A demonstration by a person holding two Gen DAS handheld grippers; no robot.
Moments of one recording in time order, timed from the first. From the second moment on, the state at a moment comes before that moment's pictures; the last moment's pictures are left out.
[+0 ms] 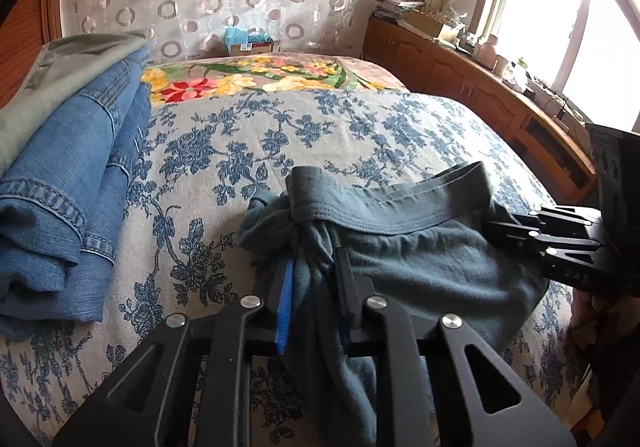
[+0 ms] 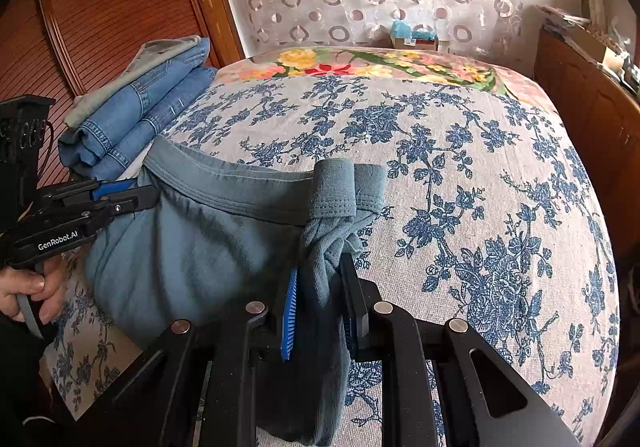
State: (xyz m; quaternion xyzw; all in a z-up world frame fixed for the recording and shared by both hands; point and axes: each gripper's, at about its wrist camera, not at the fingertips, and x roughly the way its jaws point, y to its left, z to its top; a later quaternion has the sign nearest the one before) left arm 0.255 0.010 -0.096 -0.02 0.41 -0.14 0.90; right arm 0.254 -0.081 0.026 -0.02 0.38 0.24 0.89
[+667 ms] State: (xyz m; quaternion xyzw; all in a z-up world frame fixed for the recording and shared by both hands) left arm 0.208 0.002 -0.049 -0.02 0.34 -0.16 0.93; right arm 0.207 -0.101 0.055 0.00 0.32 0.26 0.91
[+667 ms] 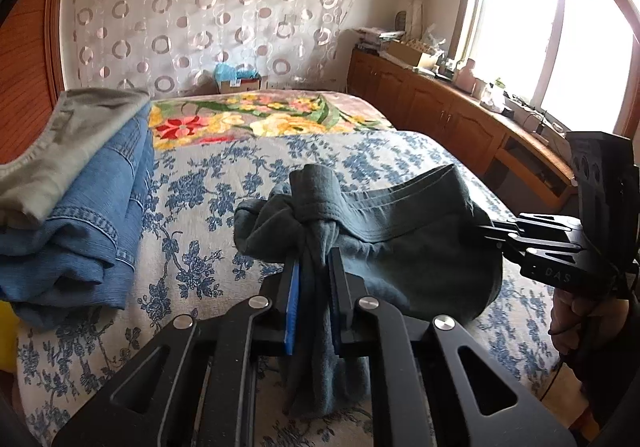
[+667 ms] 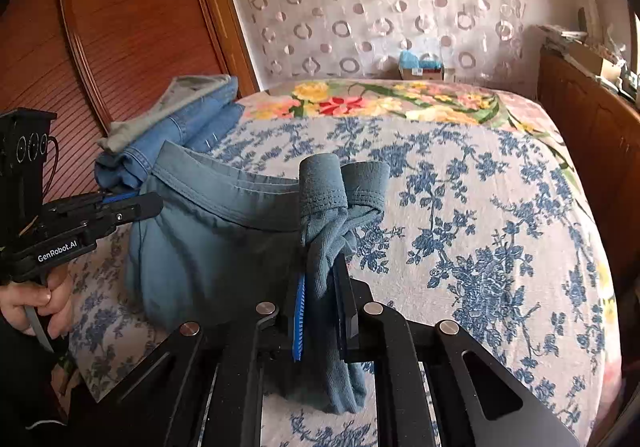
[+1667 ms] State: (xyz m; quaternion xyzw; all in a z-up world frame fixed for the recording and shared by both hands) left arm 0.129 0.011 0.021 -0.01 0.26 -0.15 0.95; right arm 0.121 -0.123 0.101 -0.02 0.24 0.28 0.93
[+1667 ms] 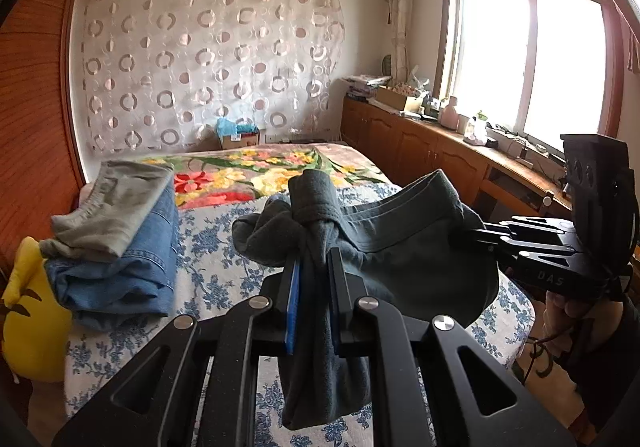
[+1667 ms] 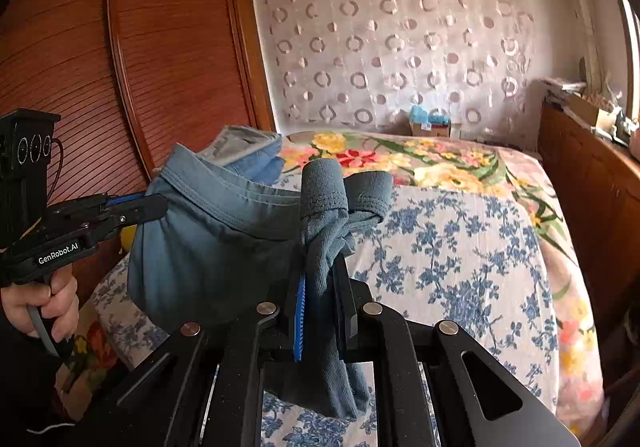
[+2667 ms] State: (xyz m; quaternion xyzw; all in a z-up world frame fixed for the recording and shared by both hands) left arm 0.164 0.082 0.073 -0.02 0.22 -0.08 0.97; right arm 0.235 -0.084 0.134 -0.05 0.18 0.34 0.92
